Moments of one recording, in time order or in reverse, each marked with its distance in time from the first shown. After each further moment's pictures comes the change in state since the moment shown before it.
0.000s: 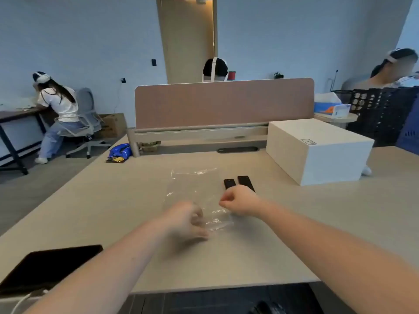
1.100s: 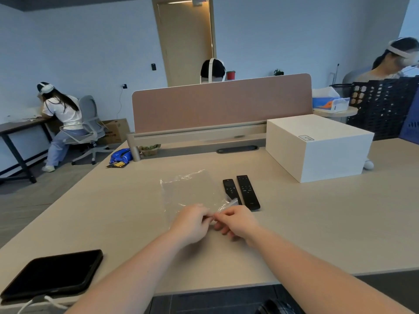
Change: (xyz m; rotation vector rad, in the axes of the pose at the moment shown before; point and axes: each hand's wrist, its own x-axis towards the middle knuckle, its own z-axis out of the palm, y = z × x) left_hand 0.005 0.035 0.020 -0.142 0.315 -0.007; right_hand -0.030 0.007 0.038 0.712 -0.016 0.274
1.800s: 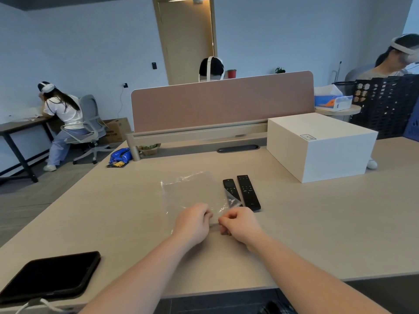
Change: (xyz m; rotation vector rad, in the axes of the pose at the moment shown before) left_hand 0.005 0.007 0.011 -0.038 0.094 -0.142; right_hand 0.008 0.015 -0.002 -0.032 0.127 -0.091
